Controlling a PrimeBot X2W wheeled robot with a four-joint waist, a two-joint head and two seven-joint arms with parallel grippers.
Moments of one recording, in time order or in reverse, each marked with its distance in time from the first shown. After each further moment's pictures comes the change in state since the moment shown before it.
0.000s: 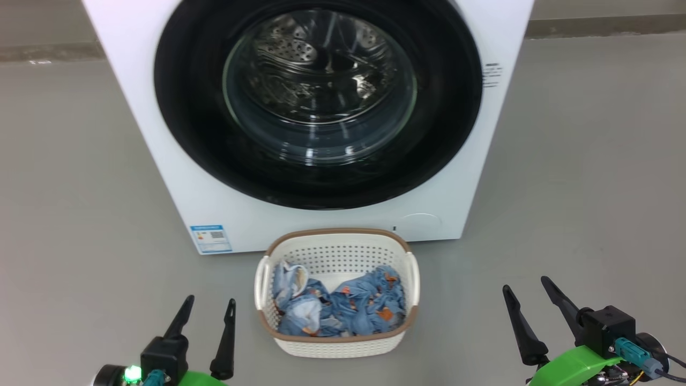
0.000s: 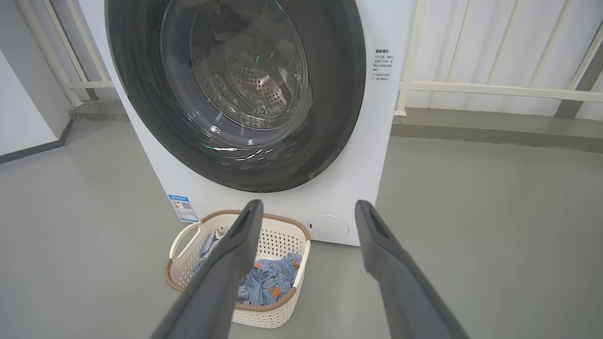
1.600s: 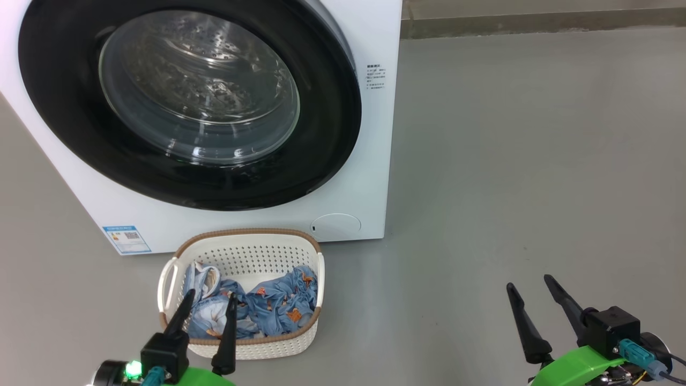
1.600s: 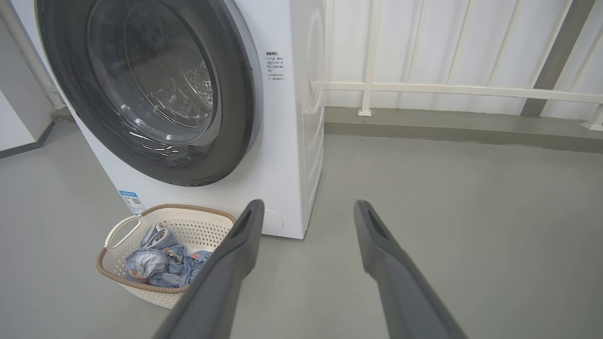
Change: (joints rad) left arm -0.010 0.002 -0.009 -0.024 -0.010 0.011 0.000; right arm 0.000 -0.002 -0.006 0.000 0.000 0.000 -0.018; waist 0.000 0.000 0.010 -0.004
